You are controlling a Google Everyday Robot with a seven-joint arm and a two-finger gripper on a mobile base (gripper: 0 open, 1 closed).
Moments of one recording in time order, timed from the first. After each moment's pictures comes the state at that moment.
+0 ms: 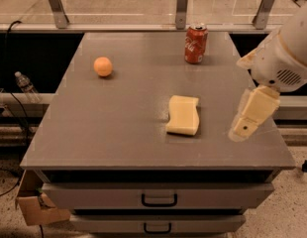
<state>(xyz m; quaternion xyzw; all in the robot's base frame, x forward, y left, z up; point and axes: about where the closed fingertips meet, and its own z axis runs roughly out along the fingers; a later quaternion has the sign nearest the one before) 0.460 -0.178 0.933 -0.59 0.78 0.02 0.20</state>
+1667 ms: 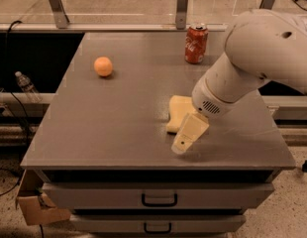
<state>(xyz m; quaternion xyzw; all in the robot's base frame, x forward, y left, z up) 0.497 -0.094 0.833 -0.54 0.82 0.06 0.20</state>
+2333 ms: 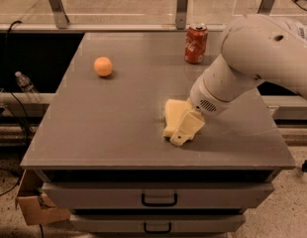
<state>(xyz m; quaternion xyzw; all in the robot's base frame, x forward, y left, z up) 0.513 -0.093 0.824 -0.54 0.82 0.05 0.21</state>
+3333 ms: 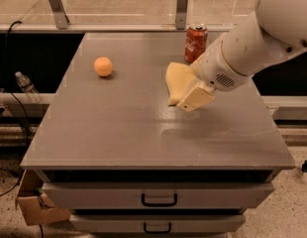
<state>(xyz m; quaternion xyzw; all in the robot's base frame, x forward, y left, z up) 0.514 -0.085 0.913 -0.58 0.75 0.04 0.30</state>
